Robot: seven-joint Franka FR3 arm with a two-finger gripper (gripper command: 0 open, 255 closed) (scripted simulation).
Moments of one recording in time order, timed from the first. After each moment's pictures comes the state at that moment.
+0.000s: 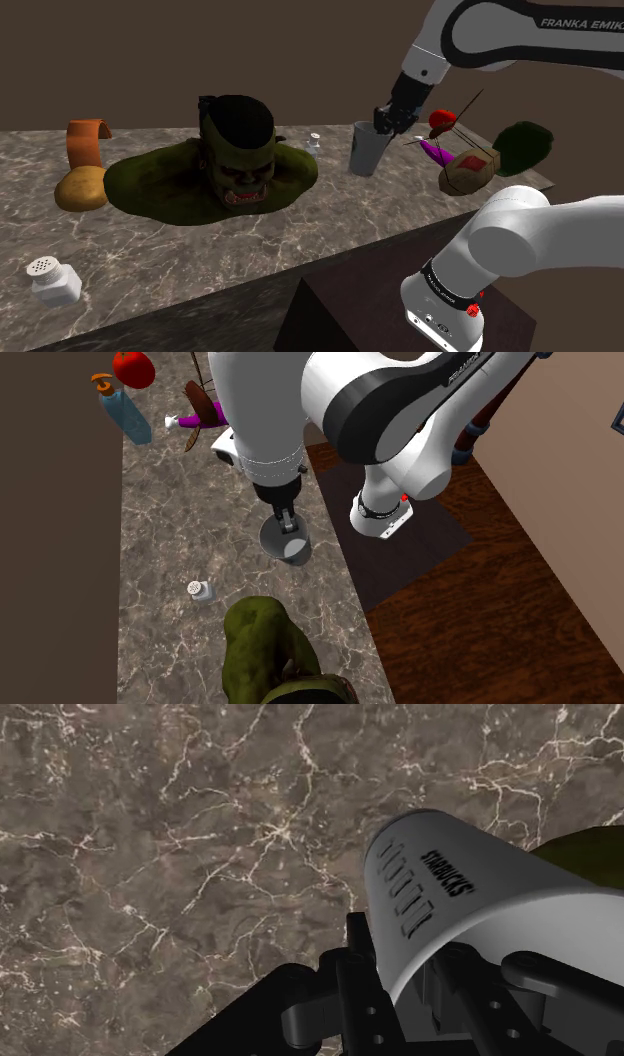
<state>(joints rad) 0.03 -0.82 -0.01 -2.62 0.07 1.84 0.26</state>
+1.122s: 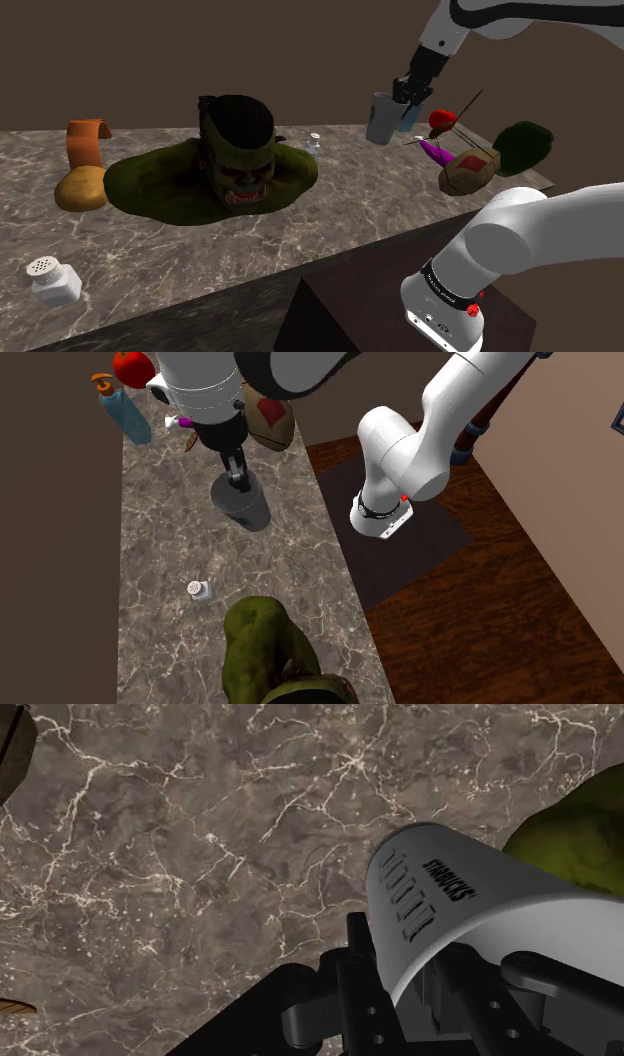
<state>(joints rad) -0.03 -0.67 -0.18 -2.40 -0.03 1.76 0.09</state>
